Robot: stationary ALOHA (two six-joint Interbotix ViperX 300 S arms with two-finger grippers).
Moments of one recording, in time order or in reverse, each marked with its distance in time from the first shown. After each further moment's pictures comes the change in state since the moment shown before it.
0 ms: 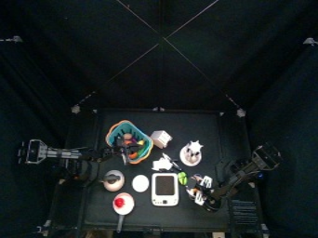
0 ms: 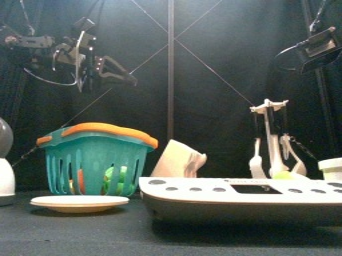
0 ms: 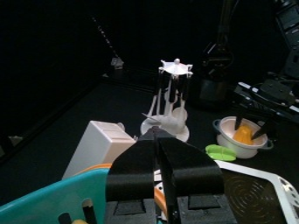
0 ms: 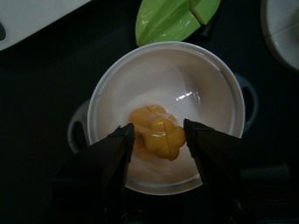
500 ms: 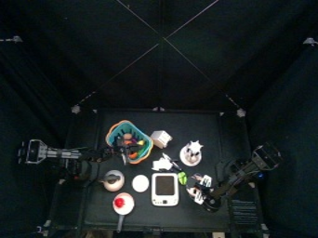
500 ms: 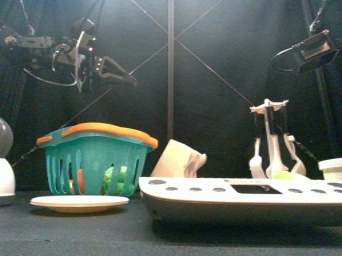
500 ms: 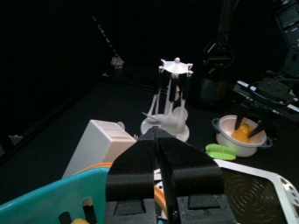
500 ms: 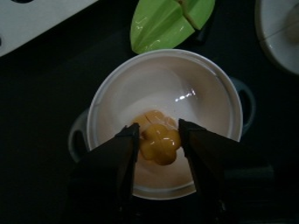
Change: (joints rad) left arm 0.002 -0.002 0.003 0.000 0.000 0.002; right arm -0.031 -0.021 -0.032 -0.029 0.058 -0.037
